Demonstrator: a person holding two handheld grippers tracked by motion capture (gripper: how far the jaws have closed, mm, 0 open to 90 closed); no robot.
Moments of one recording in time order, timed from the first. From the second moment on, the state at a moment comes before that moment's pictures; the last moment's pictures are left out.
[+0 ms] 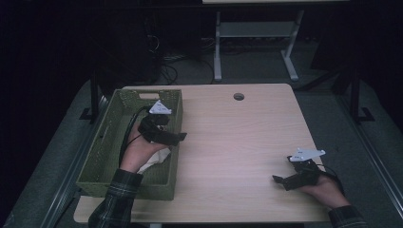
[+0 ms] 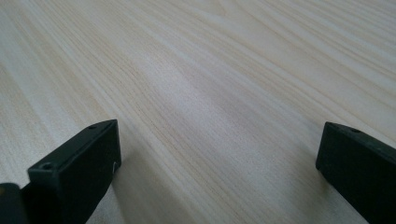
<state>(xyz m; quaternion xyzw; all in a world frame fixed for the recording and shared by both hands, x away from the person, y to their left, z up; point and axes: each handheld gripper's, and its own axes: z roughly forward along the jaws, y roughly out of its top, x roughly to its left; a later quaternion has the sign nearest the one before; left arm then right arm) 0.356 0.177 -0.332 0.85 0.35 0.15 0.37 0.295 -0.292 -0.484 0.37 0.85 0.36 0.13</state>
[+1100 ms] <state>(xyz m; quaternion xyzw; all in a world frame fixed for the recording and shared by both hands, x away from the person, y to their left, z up) 0.375 0.262 -0.375 0.82 0.45 0.18 0.31 0.295 -0.292 -0.484 0.37 0.85 0.35 0.13</state>
